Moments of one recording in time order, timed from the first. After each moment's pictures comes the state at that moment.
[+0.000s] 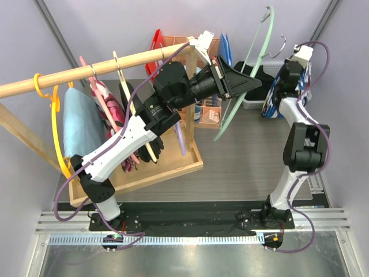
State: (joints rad) left arm -0.96 1.71 2.06 -0.04 0.30 -0.98; right arm -0.12 1.85 1.44 0.46 0.49 -0.03
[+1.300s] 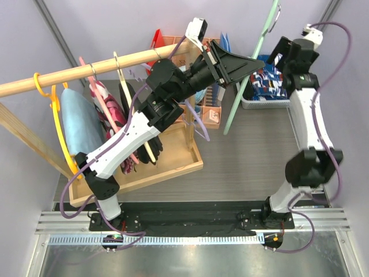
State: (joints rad) left arm -0.94 1.76 2.12 0.20 0.34 -1.21; right arm -0.05 1.77 1.86 -0.37 0.29 0.29
